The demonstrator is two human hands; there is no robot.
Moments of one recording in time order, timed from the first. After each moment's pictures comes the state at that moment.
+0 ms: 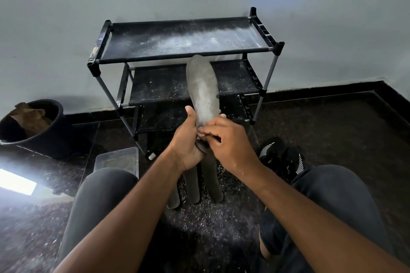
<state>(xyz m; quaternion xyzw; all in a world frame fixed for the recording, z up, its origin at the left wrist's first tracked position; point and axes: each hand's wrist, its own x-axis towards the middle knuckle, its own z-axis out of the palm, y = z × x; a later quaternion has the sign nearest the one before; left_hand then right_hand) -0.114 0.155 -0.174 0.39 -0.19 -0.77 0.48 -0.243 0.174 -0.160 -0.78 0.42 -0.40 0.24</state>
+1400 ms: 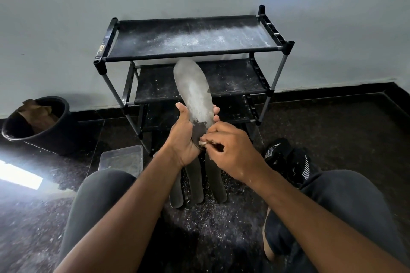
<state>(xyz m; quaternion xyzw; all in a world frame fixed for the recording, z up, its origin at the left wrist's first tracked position) -0.095 0.144 -0.177 0.30 -0.16 -0.78 0.53 -0.242 0.176 -0.165 -0.83 0.37 -0.36 0.21</state>
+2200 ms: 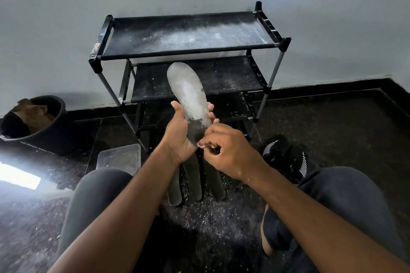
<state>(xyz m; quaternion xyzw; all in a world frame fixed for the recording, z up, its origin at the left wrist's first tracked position) -0.093 0.139 -0.179 0.29 -0.14 -0.78 0.53 -0.246 0.177 -0.170 -0.84 0.36 -0.35 0.21</state>
